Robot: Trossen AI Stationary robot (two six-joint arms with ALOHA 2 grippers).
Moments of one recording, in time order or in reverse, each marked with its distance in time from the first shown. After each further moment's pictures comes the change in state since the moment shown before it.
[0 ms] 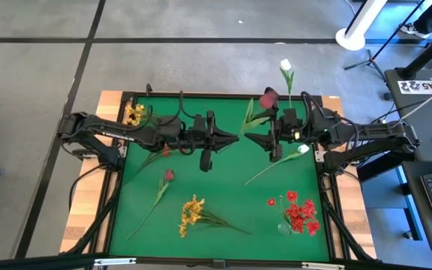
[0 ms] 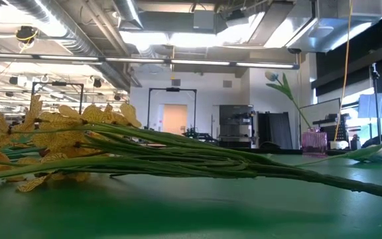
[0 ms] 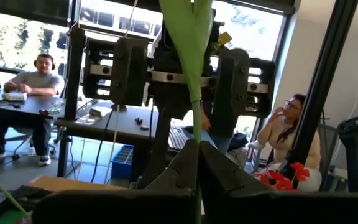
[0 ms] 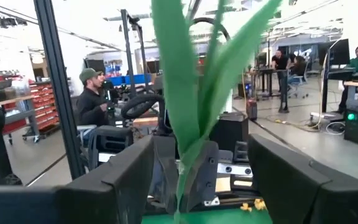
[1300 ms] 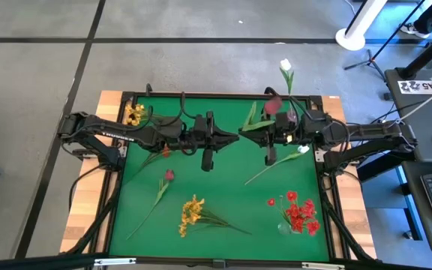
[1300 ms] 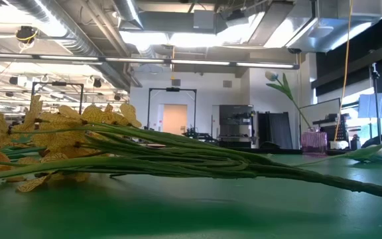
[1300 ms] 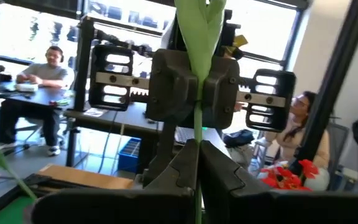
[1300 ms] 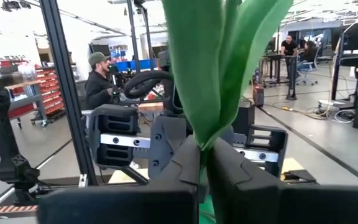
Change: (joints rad) left arm -0.009 0.000 0.000 -0.031 -0.047 -0.016; right arm 0.000 0.039 0.001 -0.029 -0.026 -0.004
